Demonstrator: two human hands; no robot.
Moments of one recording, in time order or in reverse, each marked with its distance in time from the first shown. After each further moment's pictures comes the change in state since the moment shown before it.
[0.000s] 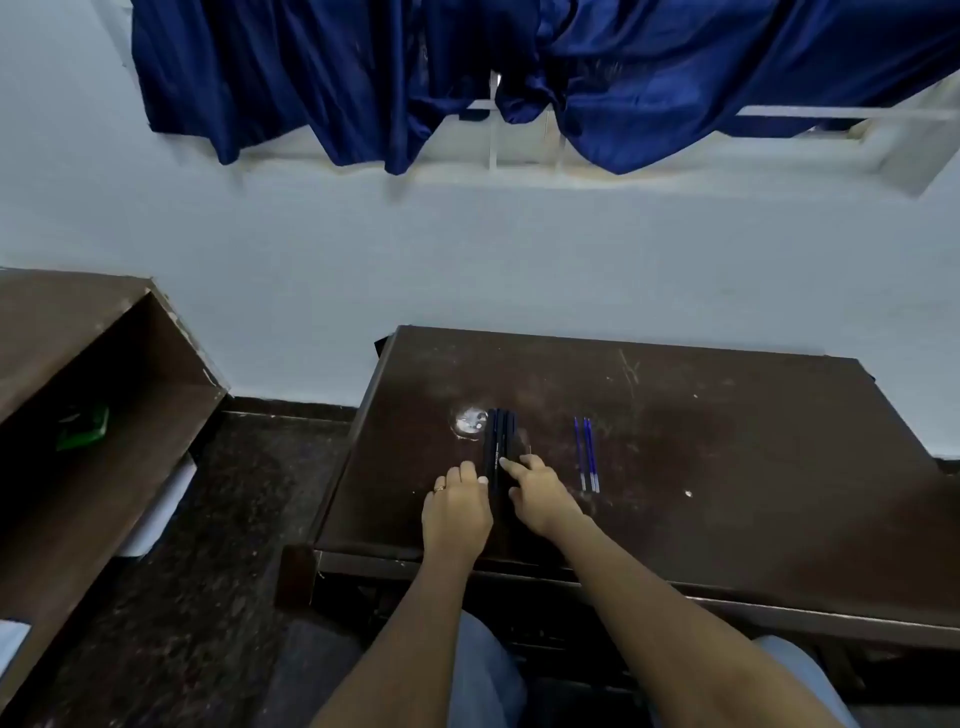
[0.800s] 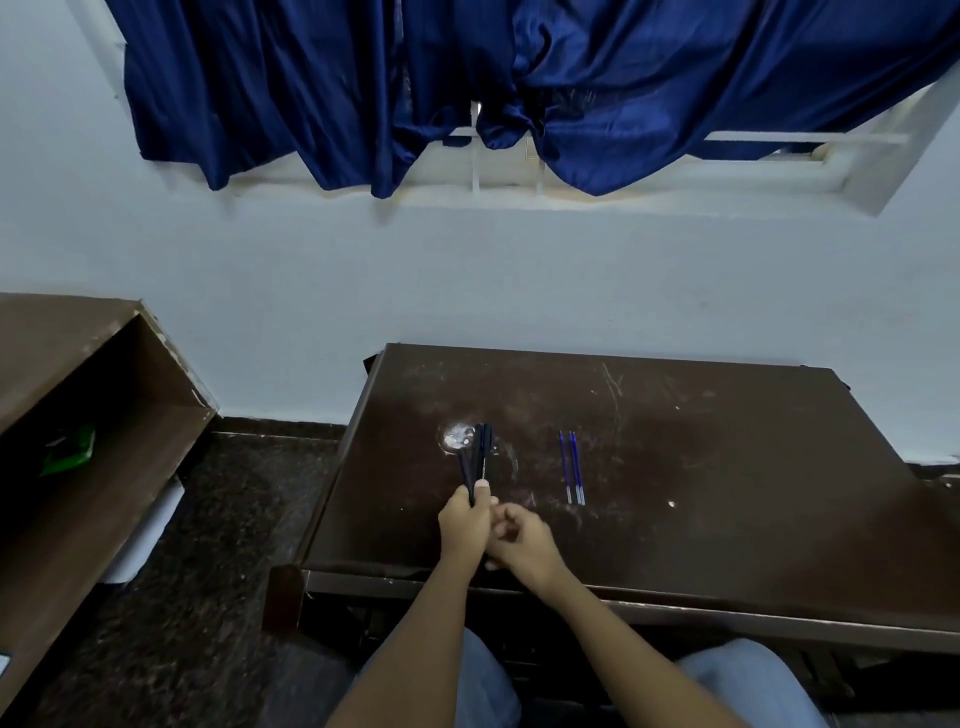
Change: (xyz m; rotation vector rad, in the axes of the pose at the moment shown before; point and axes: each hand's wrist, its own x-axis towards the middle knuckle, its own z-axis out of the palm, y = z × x) left_hand 0.010 0.028 0.008 -0.911 -0.153 -0.484; right_hand -0.048 -0.002 0.023 0.912 0.065 0.005
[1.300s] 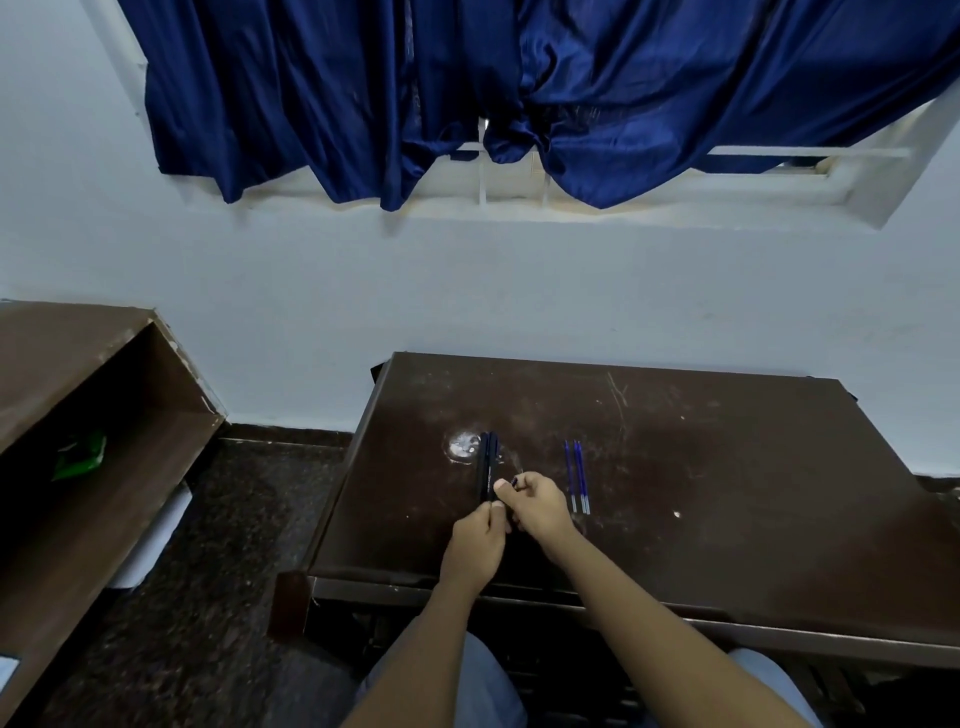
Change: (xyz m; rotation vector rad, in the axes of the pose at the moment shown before) left_hand -0.013 -0.009 -0.007 0.253 -0.179 0.186; right_hand 0.031 -0.038 -0.014 -0.090 0.219 0.067
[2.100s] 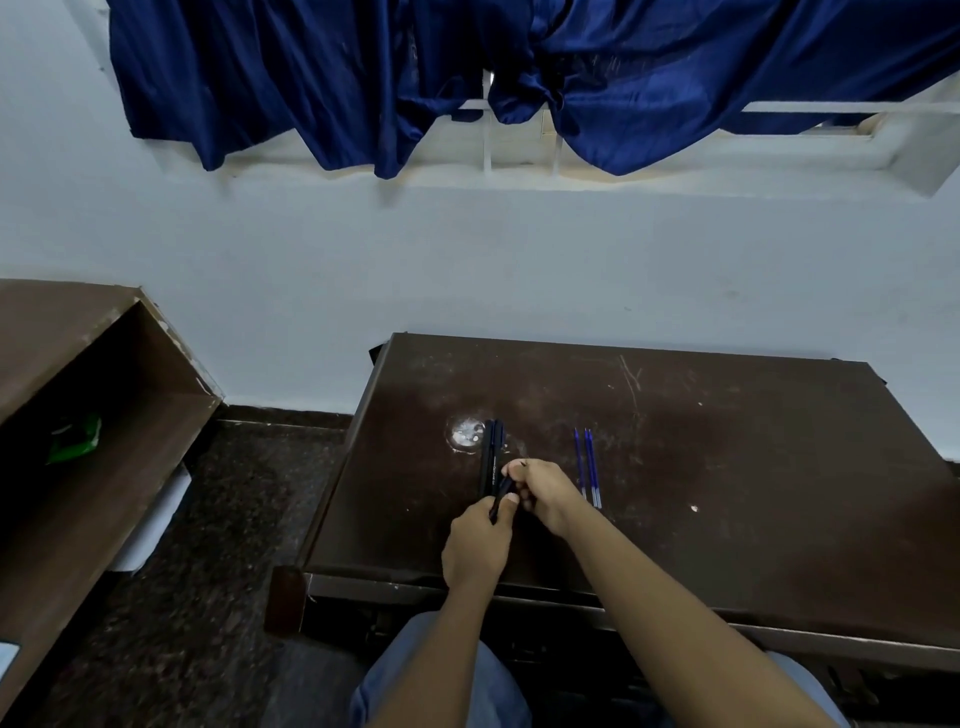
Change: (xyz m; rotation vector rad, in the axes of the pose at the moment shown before) left_hand 0.010 -0.002 0.009 0.219 0.133 -0.107; right_hand 0.047 -0.001 0.005 0.192 -0.083 0.335
